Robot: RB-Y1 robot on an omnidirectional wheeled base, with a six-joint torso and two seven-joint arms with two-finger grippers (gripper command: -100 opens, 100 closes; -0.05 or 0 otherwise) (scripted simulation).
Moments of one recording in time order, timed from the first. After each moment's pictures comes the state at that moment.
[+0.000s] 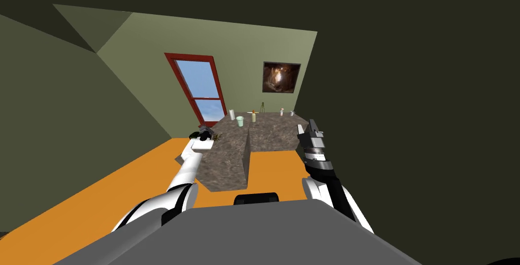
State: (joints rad) left arm -0.44 0.29 0.39 -1.23 -0.46 0.36 1.00; right arm 0.52 -0.03 0.03 -2.40 0.10 -0.36 -0.17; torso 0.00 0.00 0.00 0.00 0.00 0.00
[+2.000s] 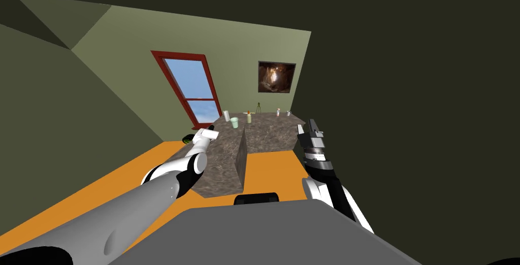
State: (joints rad) left arm -0.81 0.35 0.52 -0.69 -0.61 0.82 1.35; right arm 0.52 -0.03 0.03 -2.40 0.10 -0.36 -0.17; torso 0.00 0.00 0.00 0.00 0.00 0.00
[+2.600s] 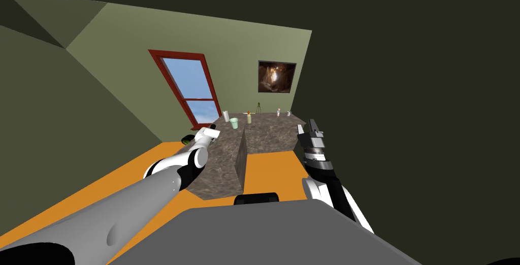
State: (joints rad) left arm -0.88 0.36 0.54 -0.57 -0.65 0.92 1.41; right arm 0.52 -0.03 0.03 -2.40 0.10 -0.36 -0.17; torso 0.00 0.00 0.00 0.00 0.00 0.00
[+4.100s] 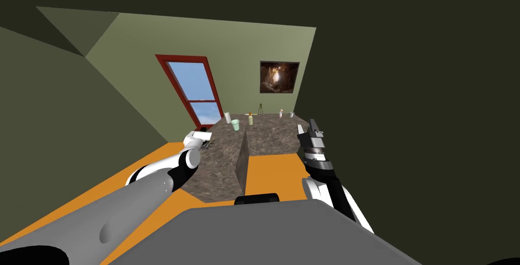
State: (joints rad) left arm -0.84 0.44 0.63 -0.53 -0.55 0.98 1.32; right arm 0.52 -0.03 0.03 -2.40 0.10 -0.36 -0.17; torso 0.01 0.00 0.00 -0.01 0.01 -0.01
